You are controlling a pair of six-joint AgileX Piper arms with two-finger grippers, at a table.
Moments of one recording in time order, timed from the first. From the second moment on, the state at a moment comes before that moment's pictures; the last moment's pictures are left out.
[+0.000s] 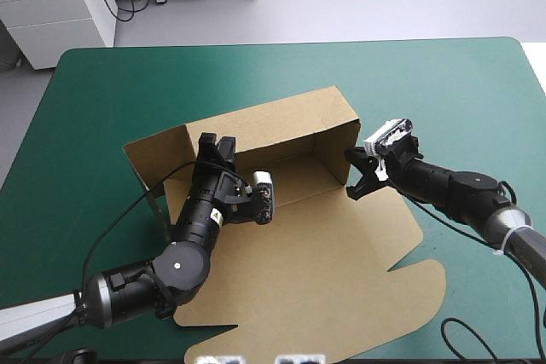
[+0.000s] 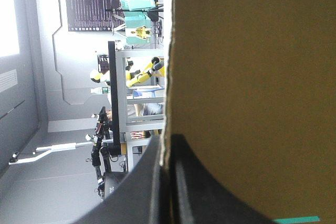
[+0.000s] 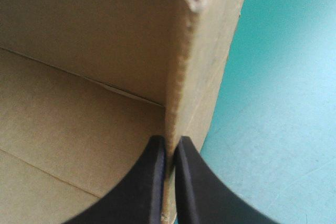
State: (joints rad) left arm -1.08 1.29 -0.79 1.68 0.84 -0.44; right arm 0.19 1.43 -0.74 1.72 0.51 -2.02
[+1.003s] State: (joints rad) left arm -1.08 1.29 -0.79 1.68 0.80 -0.44; right arm 0.20 1.44 -0.75 1.71 0.51 -1.96
